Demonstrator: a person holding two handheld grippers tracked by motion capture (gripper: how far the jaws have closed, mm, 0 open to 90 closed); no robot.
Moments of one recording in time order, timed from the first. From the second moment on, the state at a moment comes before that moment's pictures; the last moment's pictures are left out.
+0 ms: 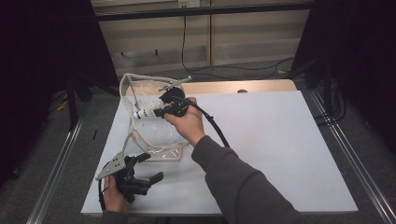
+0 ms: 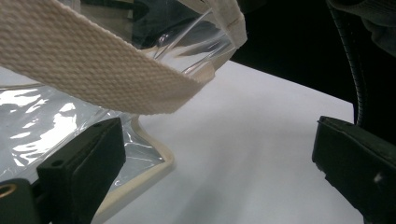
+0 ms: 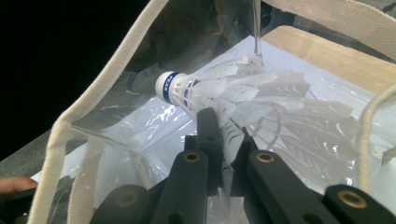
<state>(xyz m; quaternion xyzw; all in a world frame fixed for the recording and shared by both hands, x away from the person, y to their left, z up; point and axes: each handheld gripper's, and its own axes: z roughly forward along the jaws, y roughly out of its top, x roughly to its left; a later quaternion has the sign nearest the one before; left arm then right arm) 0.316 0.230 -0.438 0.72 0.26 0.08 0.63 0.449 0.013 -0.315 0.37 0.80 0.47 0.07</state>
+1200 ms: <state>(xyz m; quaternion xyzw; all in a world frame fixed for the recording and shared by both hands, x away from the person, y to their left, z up) 0.314 0.231 -0.438 0.72 0.26 0.08 0.63 0.463 0.033 -0.326 0.38 0.80 0.45 0.09</state>
